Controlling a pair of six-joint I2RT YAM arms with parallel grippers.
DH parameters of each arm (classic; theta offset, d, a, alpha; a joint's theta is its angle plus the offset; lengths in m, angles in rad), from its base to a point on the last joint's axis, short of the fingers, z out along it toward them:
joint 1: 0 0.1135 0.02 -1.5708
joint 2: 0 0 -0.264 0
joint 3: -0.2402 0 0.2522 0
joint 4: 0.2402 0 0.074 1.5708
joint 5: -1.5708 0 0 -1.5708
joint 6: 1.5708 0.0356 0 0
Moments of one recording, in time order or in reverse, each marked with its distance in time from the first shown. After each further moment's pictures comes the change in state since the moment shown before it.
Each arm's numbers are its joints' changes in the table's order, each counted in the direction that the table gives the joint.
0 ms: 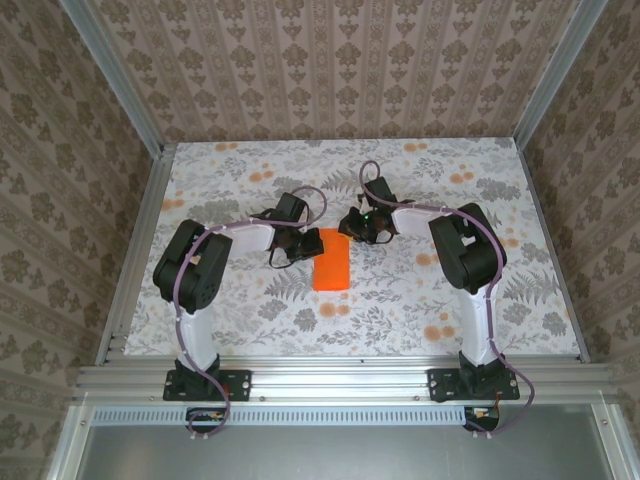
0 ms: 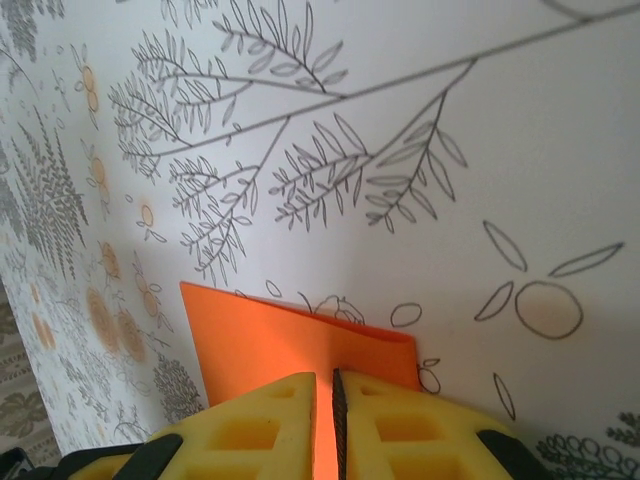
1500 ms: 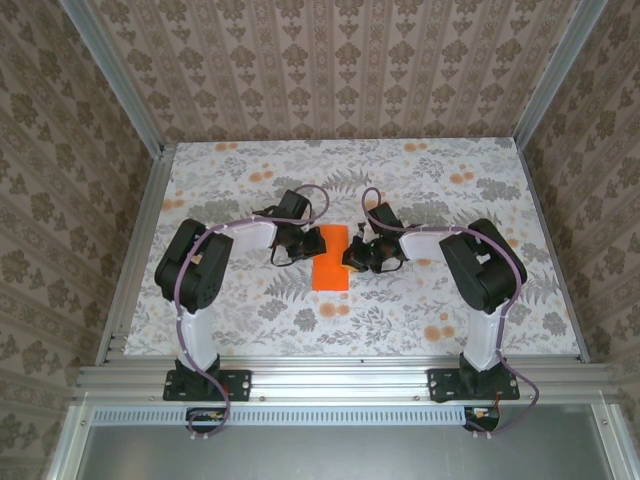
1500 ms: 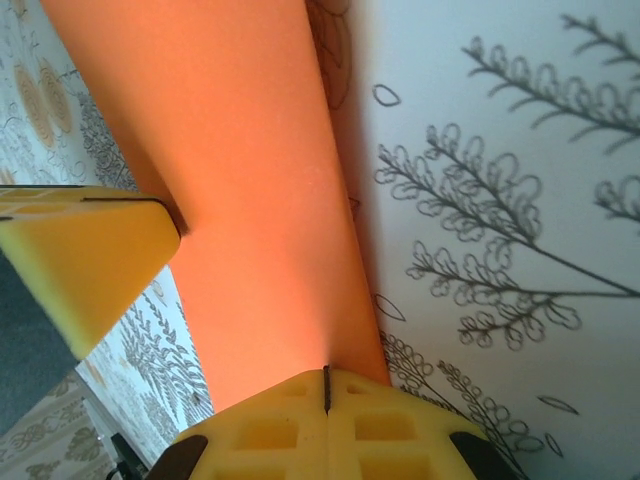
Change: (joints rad) left arm -0.010 0.003 -0.050 0.059 -0.018 -0.001; right arm 0.072 -0.190 0.319 -0.053 0.108 0.024
